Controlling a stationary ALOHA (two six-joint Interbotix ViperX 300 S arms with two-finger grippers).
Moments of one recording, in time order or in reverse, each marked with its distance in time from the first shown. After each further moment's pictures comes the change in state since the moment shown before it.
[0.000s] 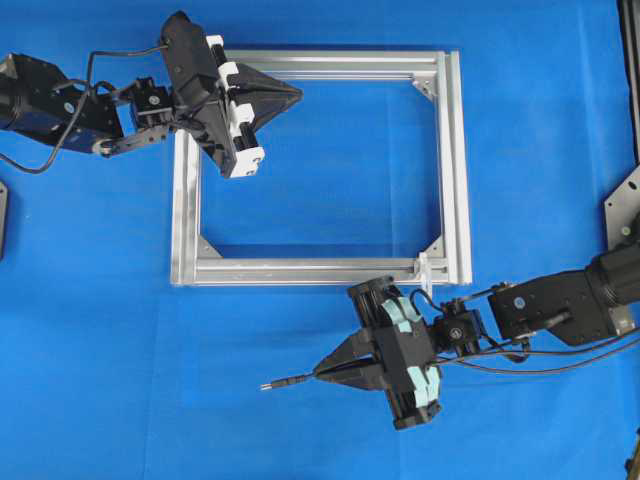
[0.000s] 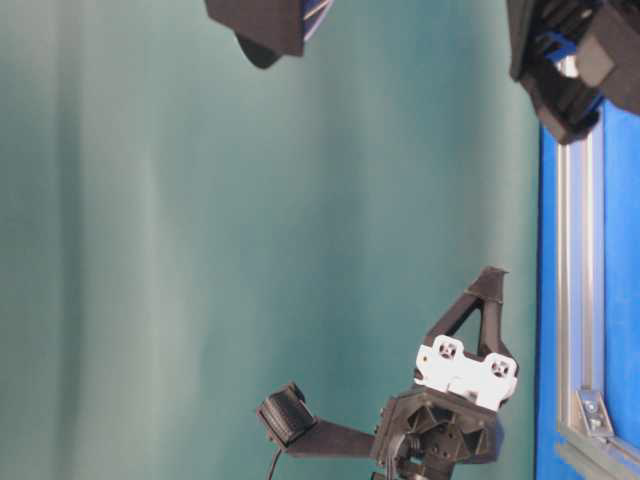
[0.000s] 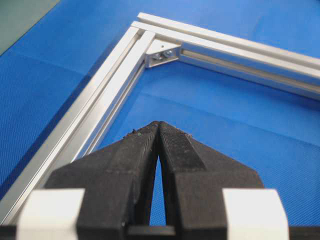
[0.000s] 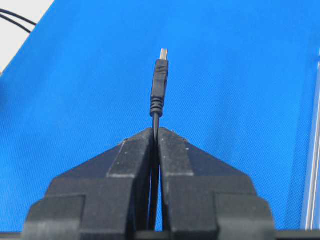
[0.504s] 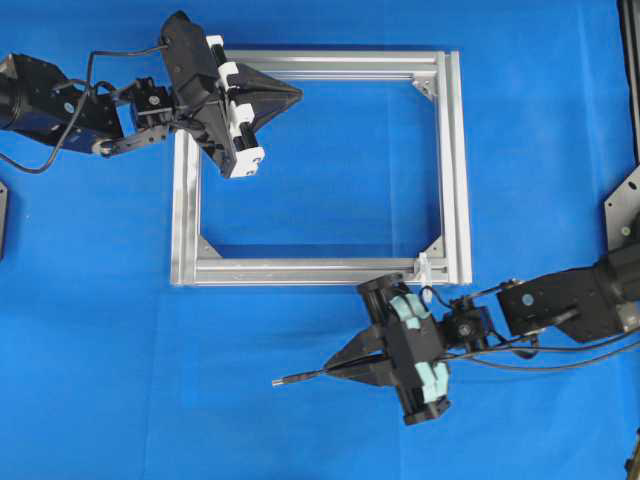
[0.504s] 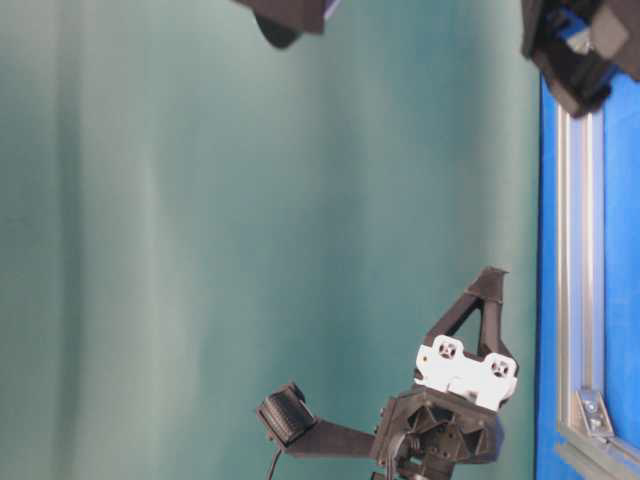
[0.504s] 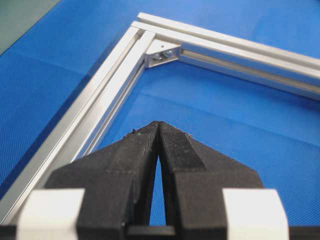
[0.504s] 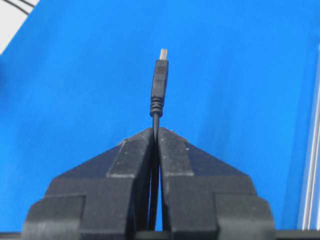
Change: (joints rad) left arm 0.000 0.000 0.000 0.000 0.000 -0.002; right arm 0.005 -0.029 0.057 0.003 0.000 0.008
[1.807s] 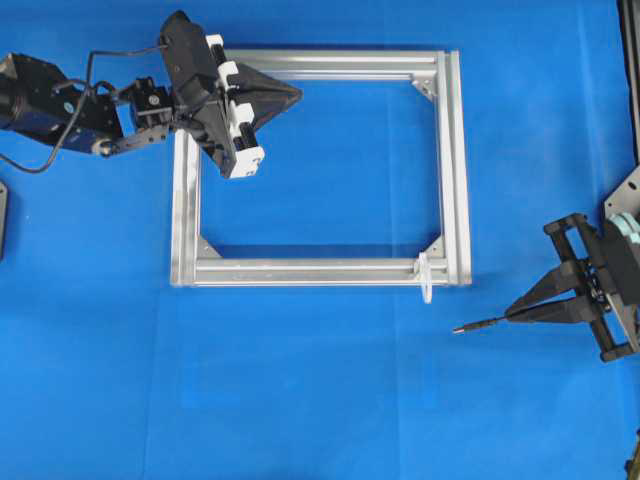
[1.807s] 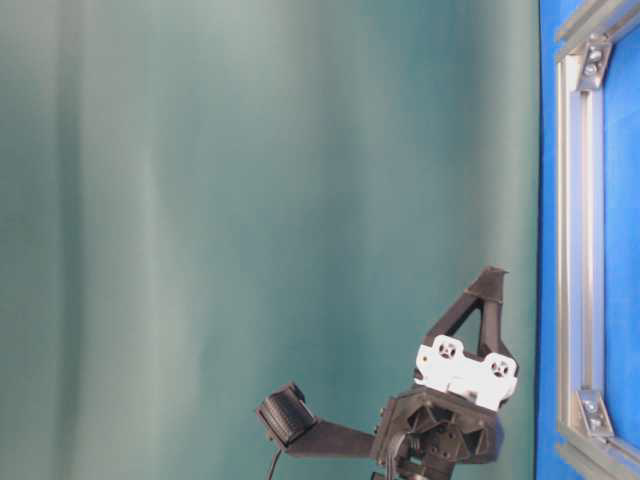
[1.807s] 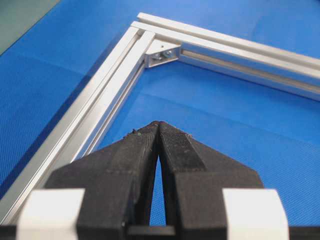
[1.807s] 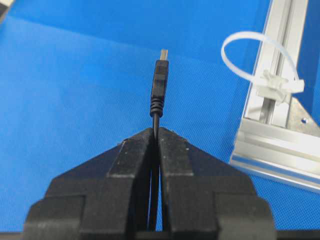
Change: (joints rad) left arm 0.000 0.000 0.000 0.000 0.000 0.000; right arm 0.074 -0.756 0.643 0.107 0.144 -0.003
